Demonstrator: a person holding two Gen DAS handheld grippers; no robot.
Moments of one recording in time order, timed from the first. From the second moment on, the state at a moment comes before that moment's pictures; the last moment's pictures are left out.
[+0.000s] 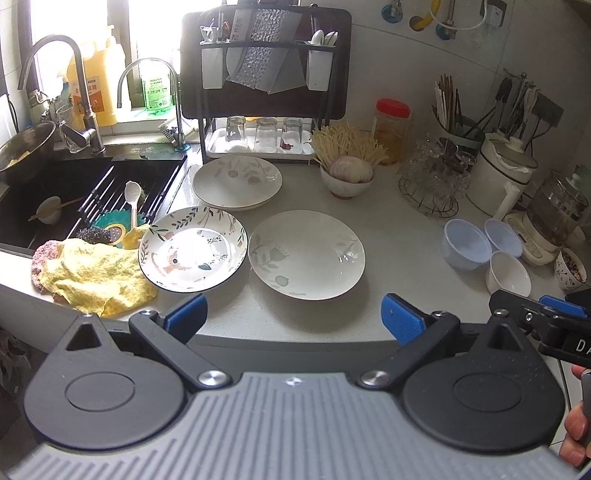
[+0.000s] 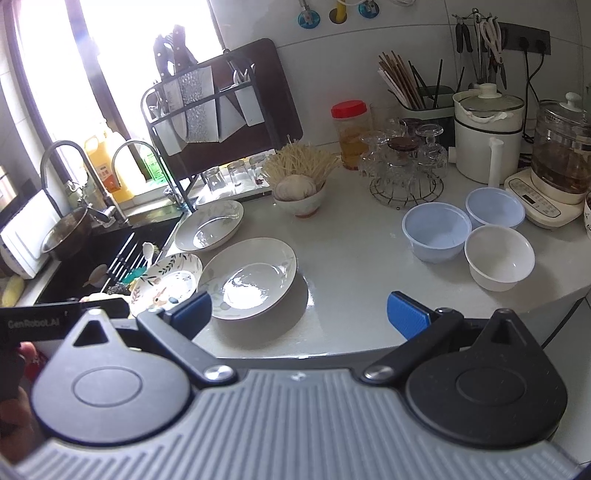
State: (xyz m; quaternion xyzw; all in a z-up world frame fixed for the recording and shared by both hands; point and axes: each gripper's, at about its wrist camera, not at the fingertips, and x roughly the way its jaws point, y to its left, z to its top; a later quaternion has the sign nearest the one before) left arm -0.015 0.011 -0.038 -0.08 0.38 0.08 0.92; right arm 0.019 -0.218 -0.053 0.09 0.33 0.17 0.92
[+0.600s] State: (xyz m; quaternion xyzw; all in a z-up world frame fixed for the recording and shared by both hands) left arm 0.042 0.058 -0.036 -0.08 0.37 0.04 0.92; right arm 0.043 -0.175 -0.037 0.07 0.28 0.16 0.94
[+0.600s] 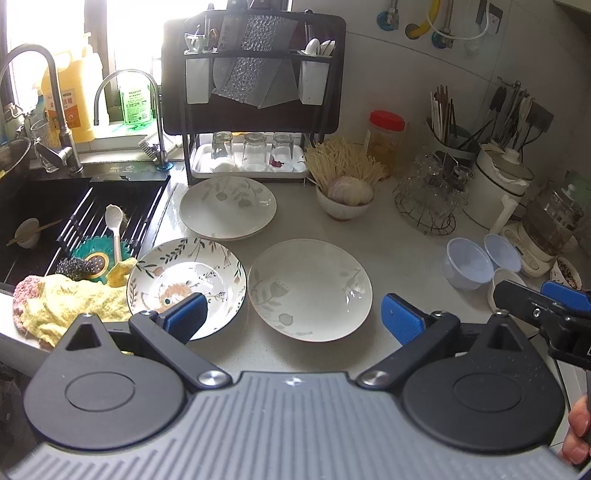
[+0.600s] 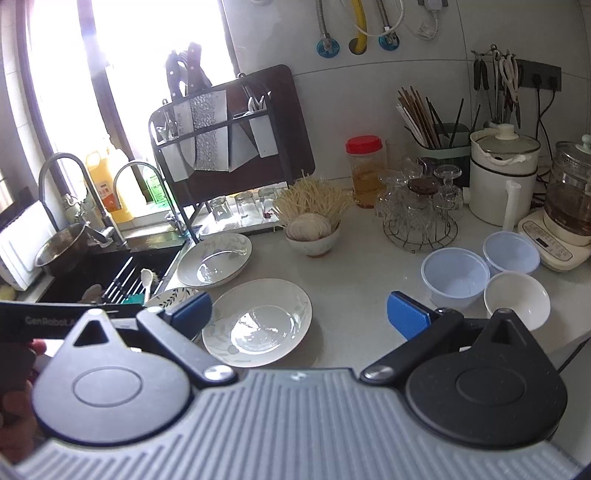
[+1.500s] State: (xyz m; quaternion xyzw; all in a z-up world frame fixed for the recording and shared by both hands) left arm 0.165 0.222 -0.088 -0.05 0.42 -0.01 0.91; right arm 0.133 -0.023 -0.072 0.09 0.35 0.16 0.92
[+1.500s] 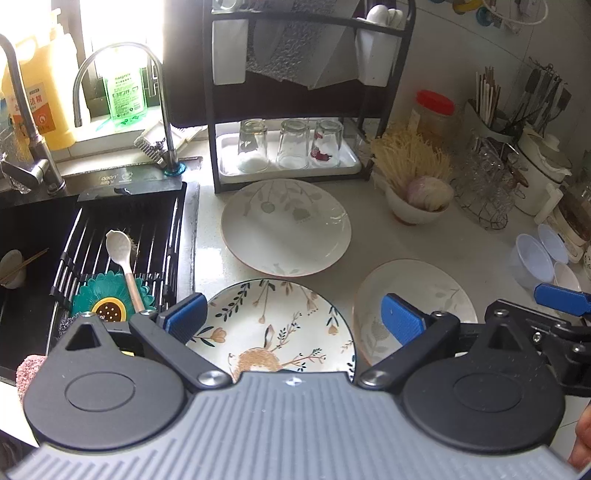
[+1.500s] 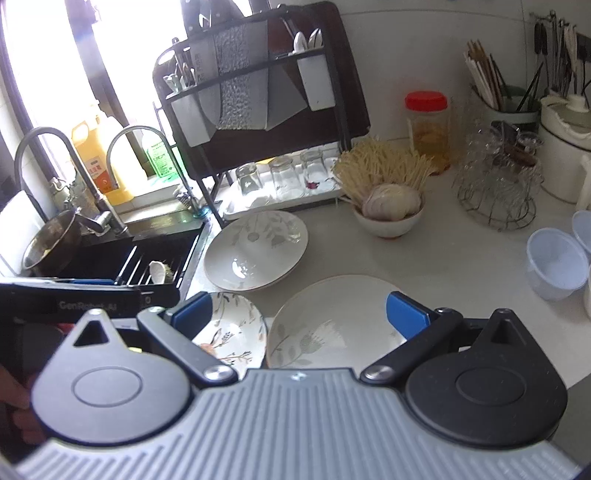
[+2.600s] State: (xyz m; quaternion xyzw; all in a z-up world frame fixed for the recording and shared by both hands) left arm 0.243 0.328 -0.191 -0.04 0.53 -0.07 0.84; right arm 0.153 0.060 -0.197 0.21 0.55 0.11 0.80
